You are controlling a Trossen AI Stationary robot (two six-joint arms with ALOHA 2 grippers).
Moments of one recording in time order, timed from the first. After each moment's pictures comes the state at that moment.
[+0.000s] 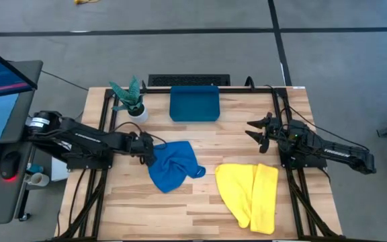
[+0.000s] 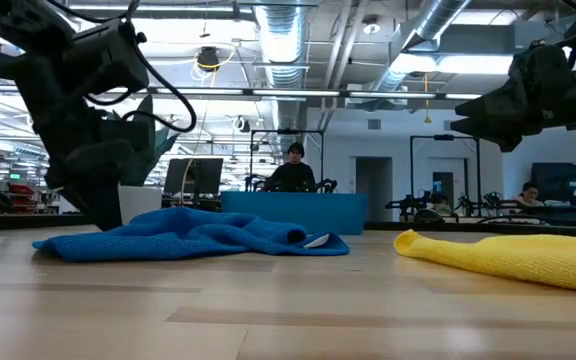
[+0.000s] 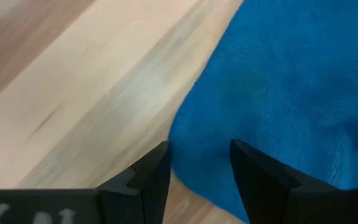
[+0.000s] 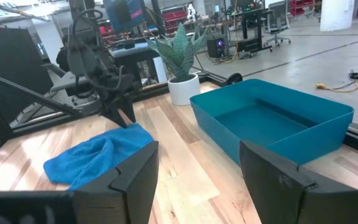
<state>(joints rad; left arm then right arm) -0.06 1.26 0.44 -0.37 -0.27 -0.78 -0.31 0.10 0.01 0.02 -0.05 0.15</state>
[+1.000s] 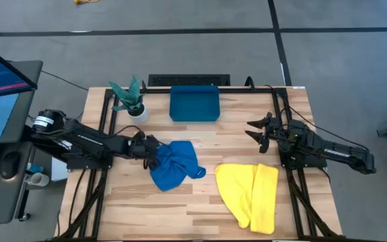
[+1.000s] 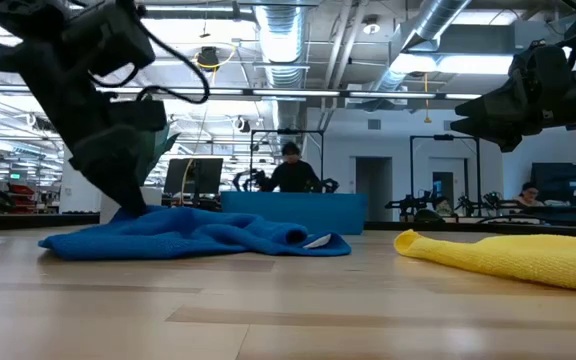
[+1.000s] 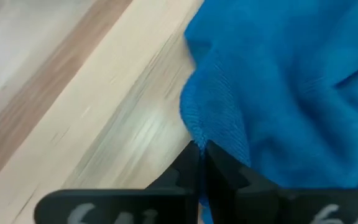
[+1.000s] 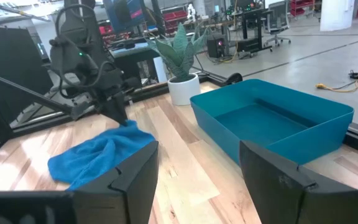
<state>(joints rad) -0.16 1.31 0.50 -0.26 -0.40 -0.61 -0.31 0.10 0.01 0.02 -0.05 0.15</state>
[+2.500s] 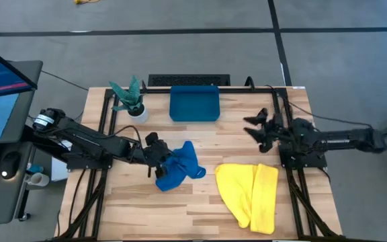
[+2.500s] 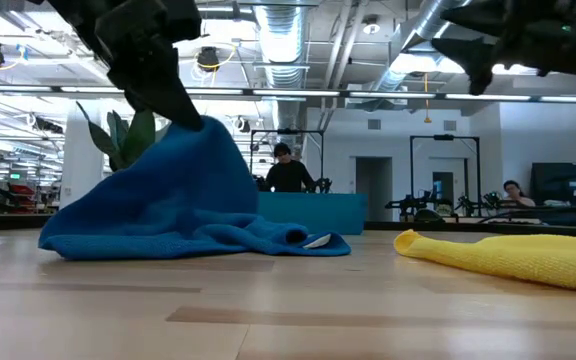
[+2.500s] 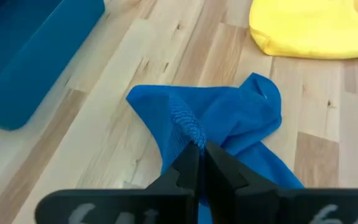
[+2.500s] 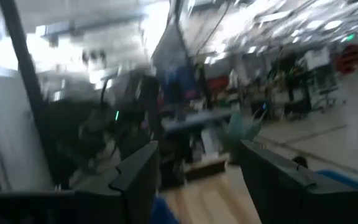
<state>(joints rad) -0.28 1.31 0.78 -0.31 -0.42 -0.45 -0.08 0.59 0.14 0.68 0.03 0.17</state>
